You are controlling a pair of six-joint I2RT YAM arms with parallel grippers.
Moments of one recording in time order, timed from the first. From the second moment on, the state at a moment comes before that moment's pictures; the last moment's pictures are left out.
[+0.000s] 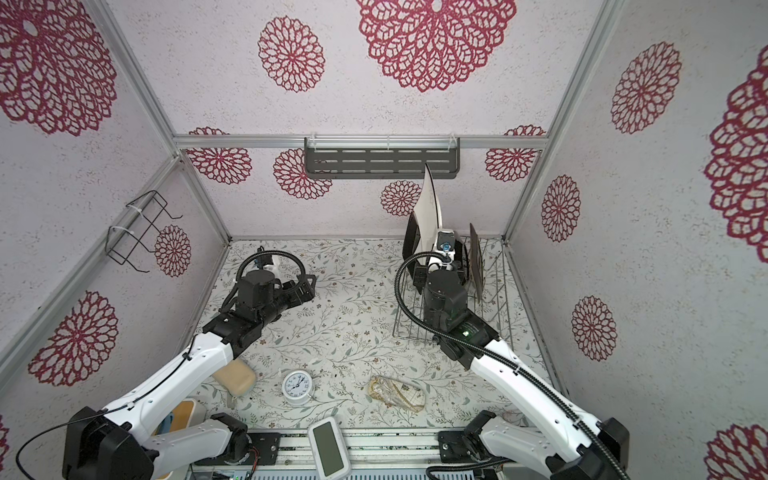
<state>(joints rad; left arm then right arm) -0.42 1.17 0.88 -0.16 -0.10 -0.63 0.71 1.04 1.02 0.02 0.76 0.10</state>
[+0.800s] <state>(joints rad) -0.42 1.17 0.80 0.08 0.13 -0.77 0.71 1.15 0.91 0.05 0.27 0.64</state>
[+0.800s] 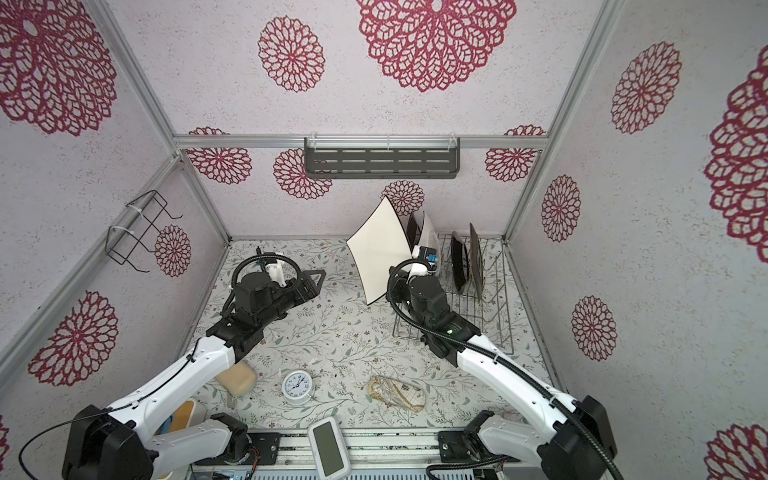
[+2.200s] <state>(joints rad) -0.37 1.32 0.75 0.45 0.41 -1.01 0.65 1.22 0.72 0.51 -0.13 1.18</state>
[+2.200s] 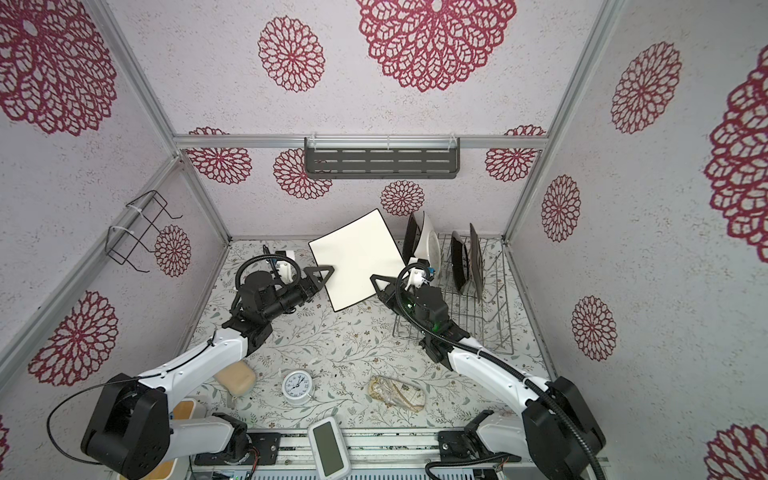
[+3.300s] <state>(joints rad) -0.34 1.34 0.75 0.56 0.49 -1.09 0.63 1.29 0.72 0.62 -0.27 1.24</state>
